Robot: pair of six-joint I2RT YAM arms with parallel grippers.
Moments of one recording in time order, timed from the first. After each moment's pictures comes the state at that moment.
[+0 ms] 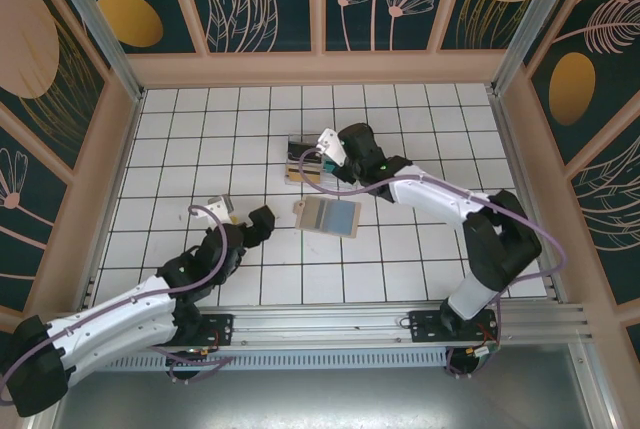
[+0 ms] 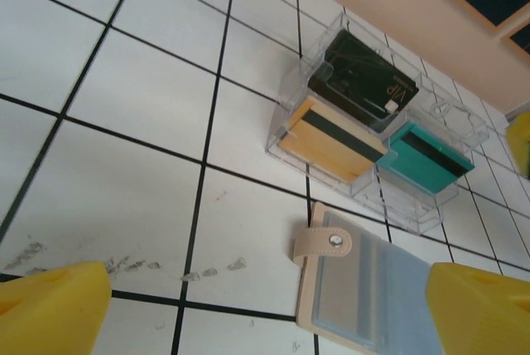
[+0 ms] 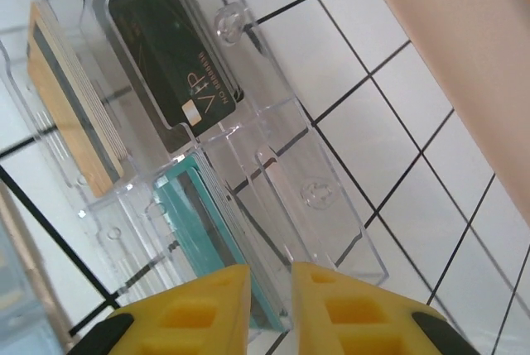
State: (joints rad) left arm -0.87 0.74 0.28 -0.04 -0.53 -0.93; right arm 0.69 1.61 1.10 -0.19 0.22 -0.47
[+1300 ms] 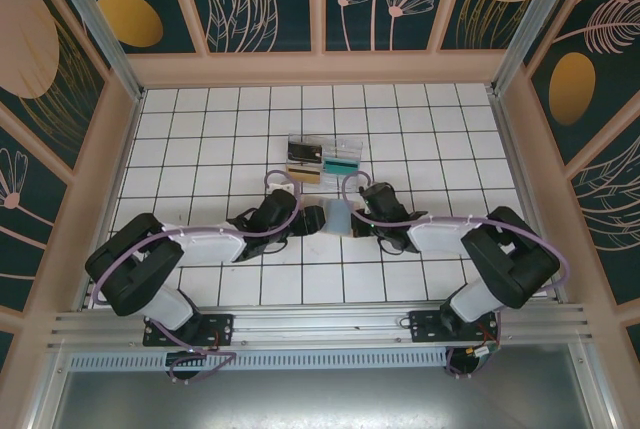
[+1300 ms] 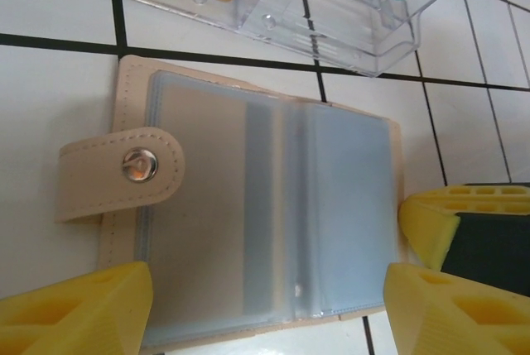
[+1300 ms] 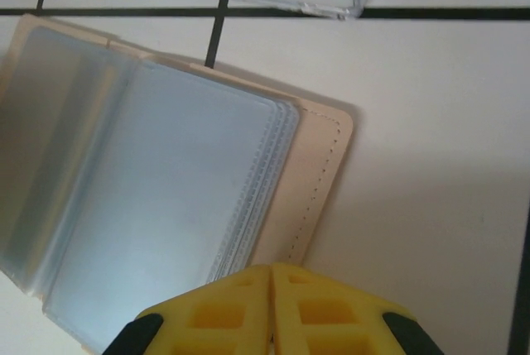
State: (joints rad) left arm -0.81 1.55 0.58 0.26 -0.02 -0.84; right arm 0.69 1.52 0.54 0.12 -0.03 0.52
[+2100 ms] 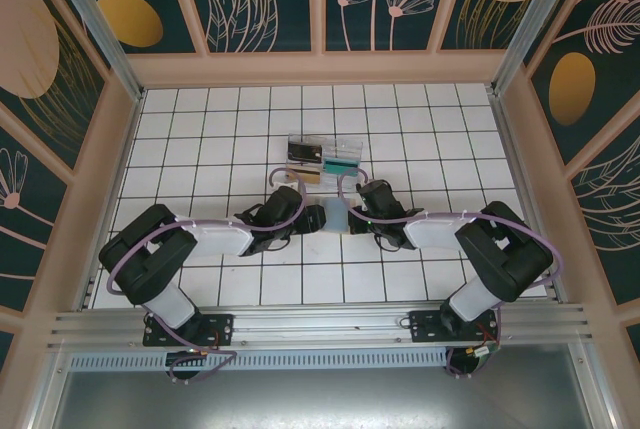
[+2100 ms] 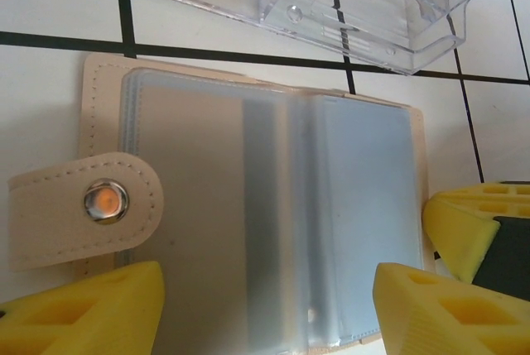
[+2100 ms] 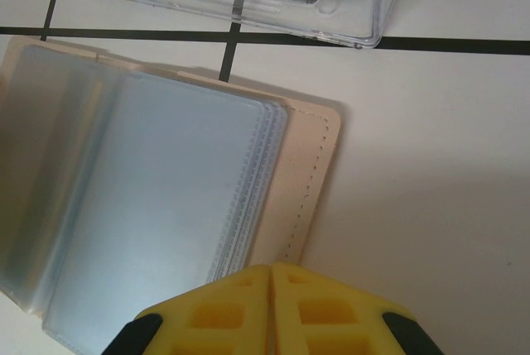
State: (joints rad) left arm -0.80 1.63 0.63 0.24 -0.03 -0.83; right arm 0.69 1.55 0.56 0.14 -0.03 0.52
